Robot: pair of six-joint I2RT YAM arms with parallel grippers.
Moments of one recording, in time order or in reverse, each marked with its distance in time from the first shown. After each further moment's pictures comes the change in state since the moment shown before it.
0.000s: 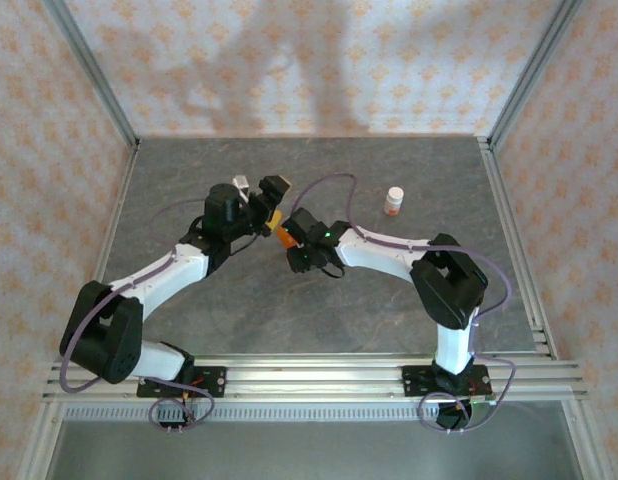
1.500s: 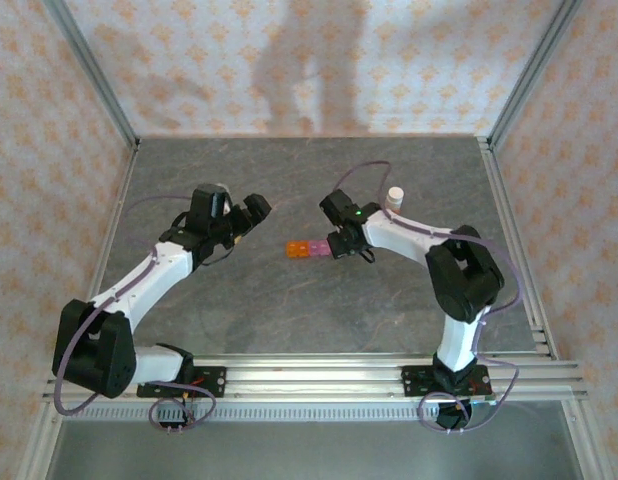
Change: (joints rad) left arm 0.097 -0.068 0.066 -0.495 -0.100 0.436; right arm -0.221 -0.051 -0.034 -0.152 0.139 -0.132
